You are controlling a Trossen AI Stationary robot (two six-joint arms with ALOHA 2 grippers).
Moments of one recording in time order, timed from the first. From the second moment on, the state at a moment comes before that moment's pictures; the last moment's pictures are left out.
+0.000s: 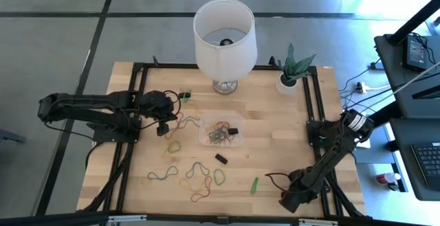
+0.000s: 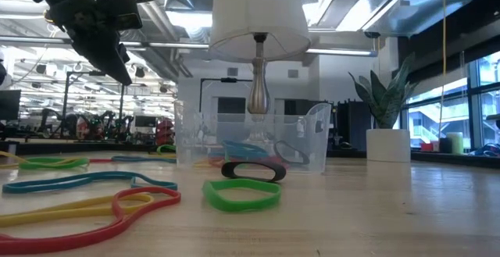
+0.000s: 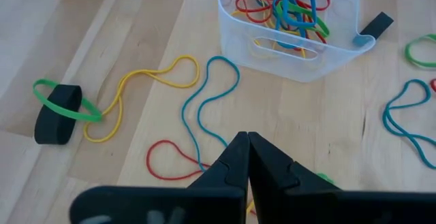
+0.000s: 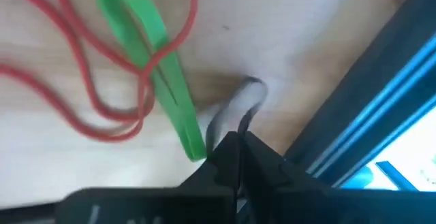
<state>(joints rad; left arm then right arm) 0.15 0.82 0.58 -0.62 0.03 -0.14 0.94 1.81 0.99 -0.74 -0.54 2.22</state>
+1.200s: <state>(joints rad) 0.15 0.82 0.58 -0.53 0.07 -0.09 0.26 1.75 1.58 -1.13 0.30 1.16</state>
